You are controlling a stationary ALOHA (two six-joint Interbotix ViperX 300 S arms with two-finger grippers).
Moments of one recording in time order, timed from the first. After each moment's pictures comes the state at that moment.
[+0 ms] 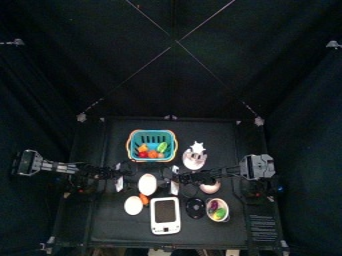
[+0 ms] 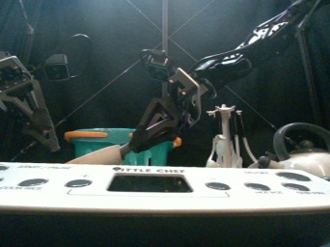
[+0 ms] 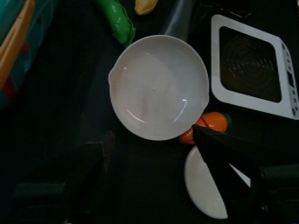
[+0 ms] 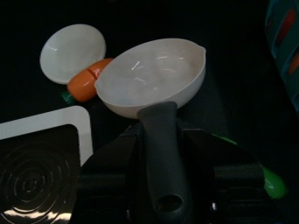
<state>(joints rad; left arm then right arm) 0.04 -0.57 1.25 -0.52 0.03 0.21 -0.05 0.21 0.50 -0.58 -0.11 0.69</state>
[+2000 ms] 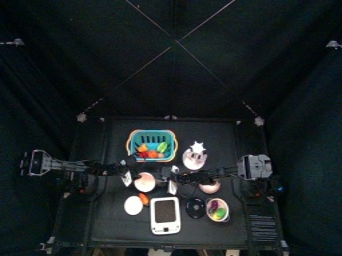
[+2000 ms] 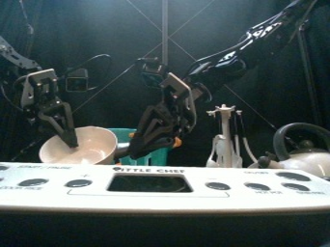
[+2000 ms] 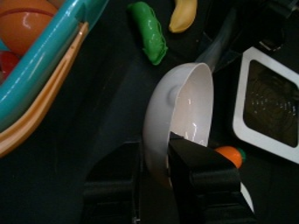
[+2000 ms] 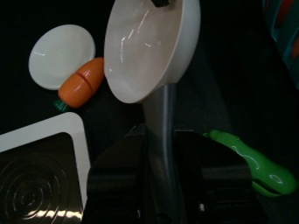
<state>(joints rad) 0.10 -0.45 1.14 -0.65 0.03 0.21 -0.04 0.25 0.46 -0.47 -0.06 0.71</state>
